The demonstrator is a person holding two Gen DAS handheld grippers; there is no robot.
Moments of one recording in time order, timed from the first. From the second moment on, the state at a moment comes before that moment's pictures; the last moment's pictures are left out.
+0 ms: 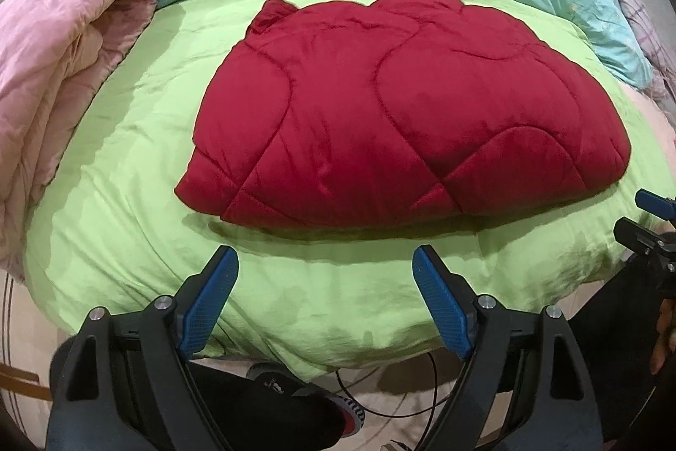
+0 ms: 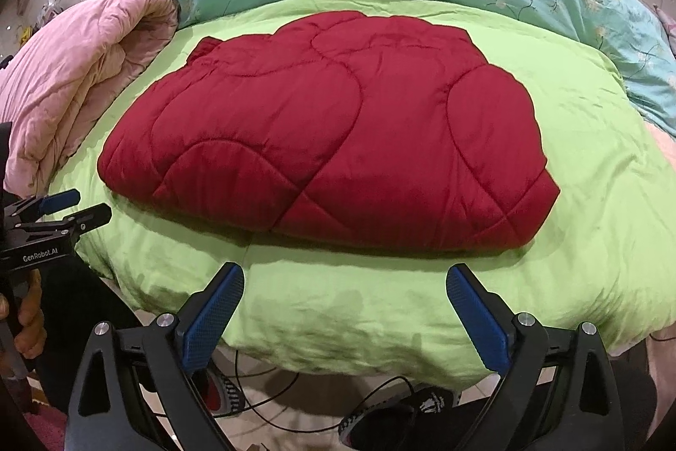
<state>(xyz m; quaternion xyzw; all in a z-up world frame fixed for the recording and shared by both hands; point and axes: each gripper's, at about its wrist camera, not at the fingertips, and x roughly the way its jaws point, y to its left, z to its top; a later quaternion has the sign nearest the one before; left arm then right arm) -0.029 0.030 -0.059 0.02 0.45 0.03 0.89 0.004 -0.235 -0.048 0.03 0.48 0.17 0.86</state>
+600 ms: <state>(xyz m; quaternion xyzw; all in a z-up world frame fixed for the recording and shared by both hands) -0.010 0.025 0.008 0.08 0.41 0.07 0.91 0.019 -0.241 0.033 0.04 0.44 0.24 0.87</state>
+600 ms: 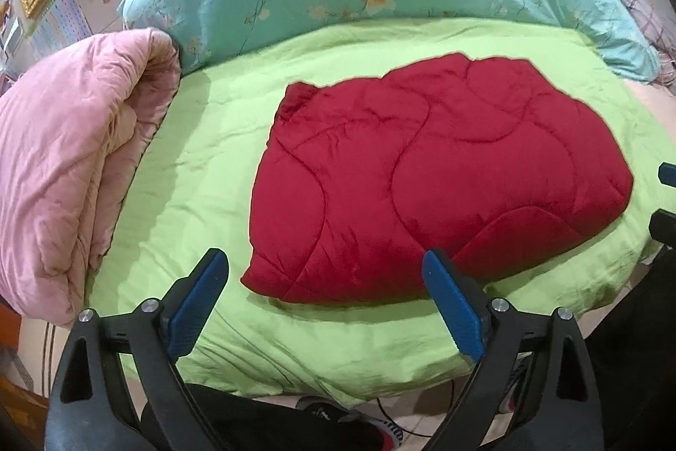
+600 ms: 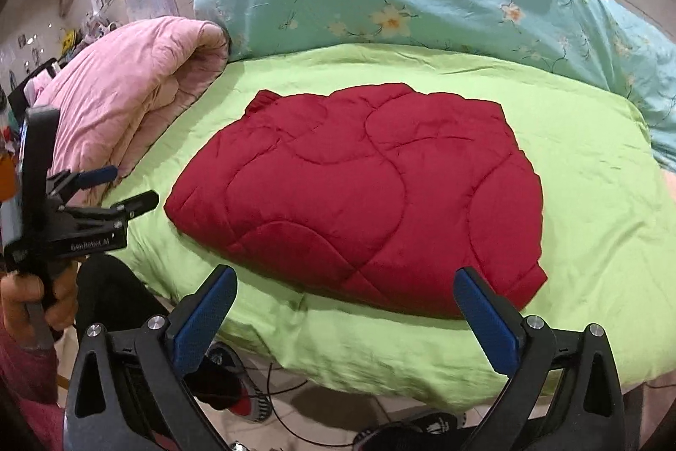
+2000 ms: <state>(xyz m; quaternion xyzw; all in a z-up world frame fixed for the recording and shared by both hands) 0.037 0.009 -0.013 0.04 0.42 0.04 0.90 0.081 -0.201 -0.012 -0.02 0.48 0.21 0.85</state>
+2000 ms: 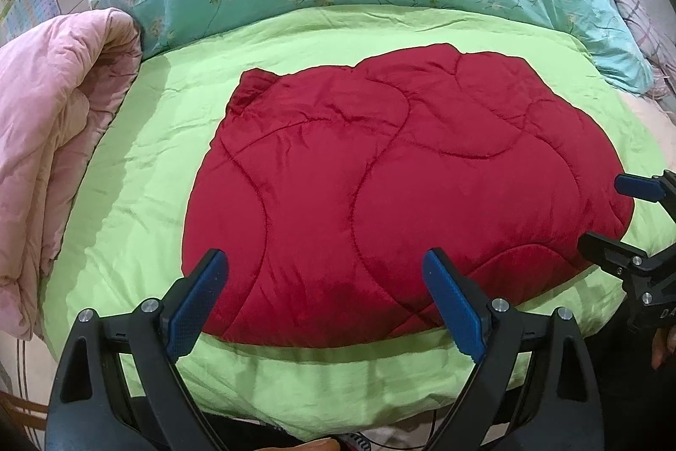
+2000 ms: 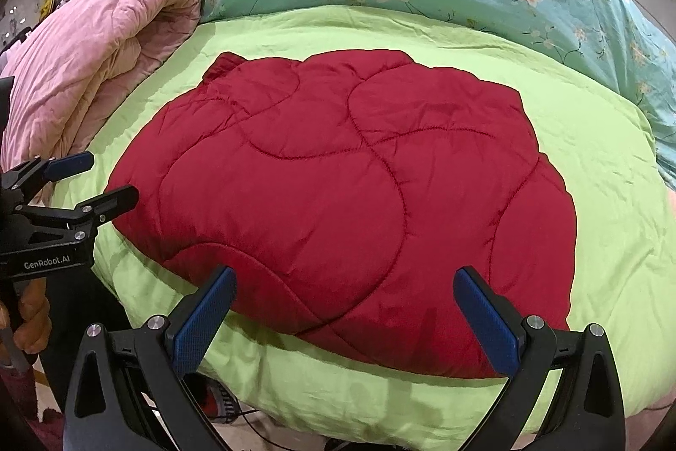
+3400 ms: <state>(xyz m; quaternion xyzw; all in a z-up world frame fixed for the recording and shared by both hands) 0.040 0.000 -0.008 0.05 0.41 0.03 0.91 0.088 -0.201 -0.006 -0.02 0.47 0.22 0.86</state>
